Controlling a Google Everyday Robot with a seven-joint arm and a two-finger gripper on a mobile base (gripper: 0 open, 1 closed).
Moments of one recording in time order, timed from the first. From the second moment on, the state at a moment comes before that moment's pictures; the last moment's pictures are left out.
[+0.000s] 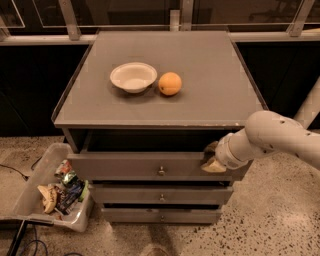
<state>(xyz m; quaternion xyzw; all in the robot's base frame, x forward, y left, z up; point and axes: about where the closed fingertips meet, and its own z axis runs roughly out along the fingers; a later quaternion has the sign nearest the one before) 0.547 -0.175 0.644 -0.60 0.76 0.06 0.26</state>
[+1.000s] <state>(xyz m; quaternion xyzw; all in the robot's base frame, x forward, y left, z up) 0.528 -0.180 0.643 -0.59 0.76 0.07 0.25</state>
